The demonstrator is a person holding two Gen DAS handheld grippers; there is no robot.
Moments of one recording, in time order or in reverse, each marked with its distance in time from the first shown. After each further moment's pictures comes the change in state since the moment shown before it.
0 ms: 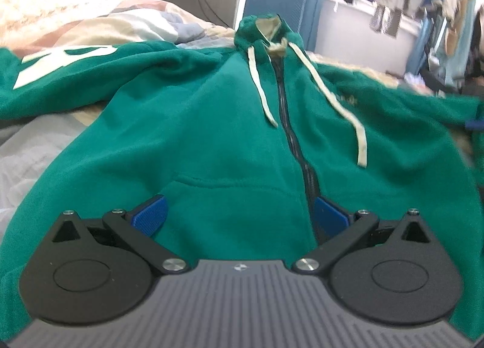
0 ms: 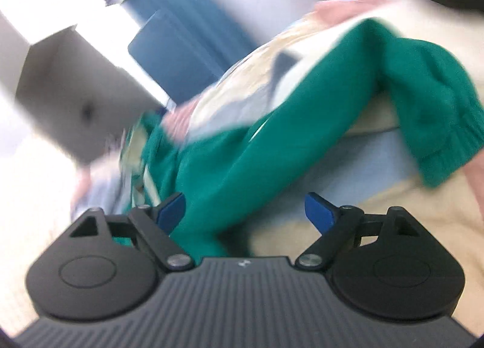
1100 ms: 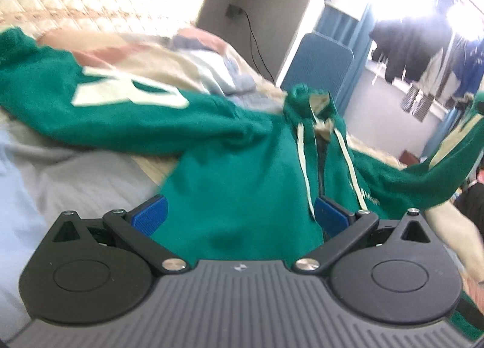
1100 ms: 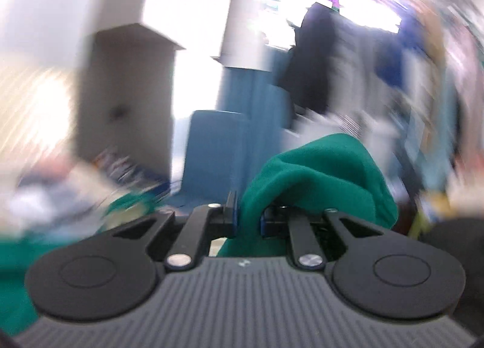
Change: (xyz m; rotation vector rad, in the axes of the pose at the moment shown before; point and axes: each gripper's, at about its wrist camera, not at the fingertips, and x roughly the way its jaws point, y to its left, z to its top) left arm -0.053 0.077 0.055 -0.256 -0.169 0.043; right arm -0.028 0.206 -0.010 -1.117 -0.423 0.073
